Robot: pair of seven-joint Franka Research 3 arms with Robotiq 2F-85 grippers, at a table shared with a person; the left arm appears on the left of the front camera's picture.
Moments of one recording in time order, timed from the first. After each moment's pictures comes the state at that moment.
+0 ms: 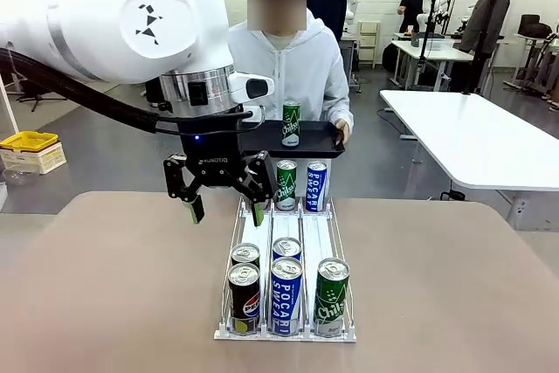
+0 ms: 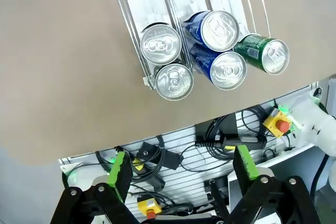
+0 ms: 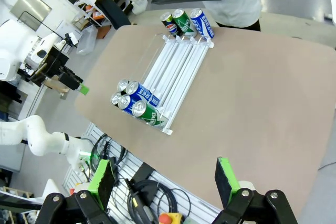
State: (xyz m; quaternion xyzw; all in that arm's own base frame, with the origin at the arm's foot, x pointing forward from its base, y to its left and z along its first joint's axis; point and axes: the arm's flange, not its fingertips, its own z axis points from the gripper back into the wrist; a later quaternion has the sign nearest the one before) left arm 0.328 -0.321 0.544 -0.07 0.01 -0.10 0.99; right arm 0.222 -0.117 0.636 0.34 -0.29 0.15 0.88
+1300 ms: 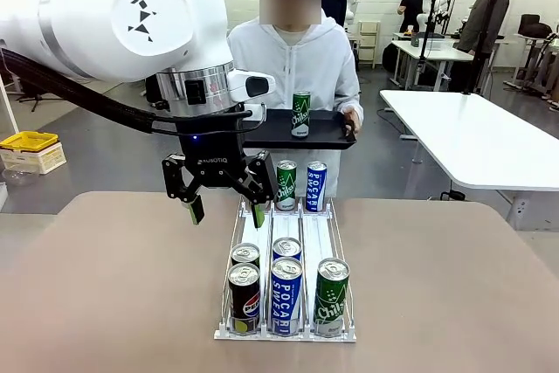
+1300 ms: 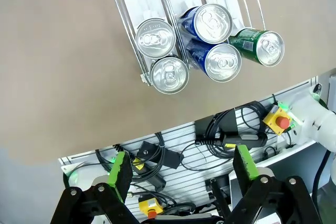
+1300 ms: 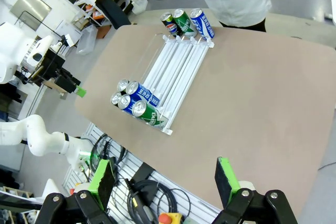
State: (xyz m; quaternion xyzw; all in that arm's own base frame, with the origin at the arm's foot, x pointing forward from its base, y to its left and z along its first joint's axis) left arm 0.316 -0.323 0.551 -0.07 0.00 -0.11 0.99; right arm 0.222 -0.117 0.636 0.33 -0.29 0.15 0.88
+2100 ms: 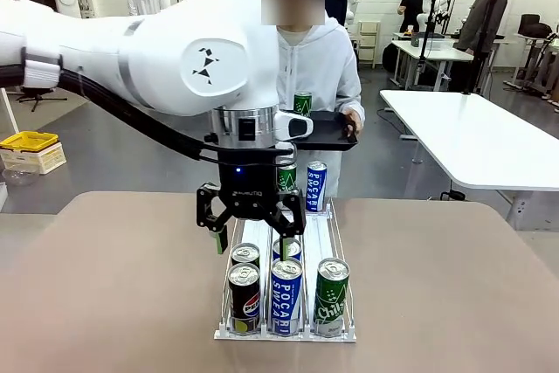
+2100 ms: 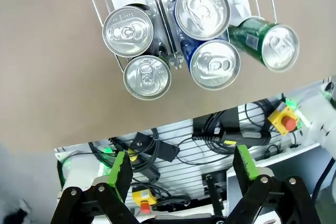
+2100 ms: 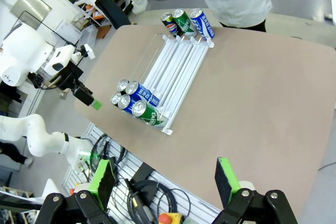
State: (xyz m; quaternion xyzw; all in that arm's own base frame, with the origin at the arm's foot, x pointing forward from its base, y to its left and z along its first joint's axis) left arm 0.322 -0.373 0.503 -0.03 0.05 -0.10 0.99; right arm 0.222 -0.117 0.636 0.33 -0.29 0.15 0.88
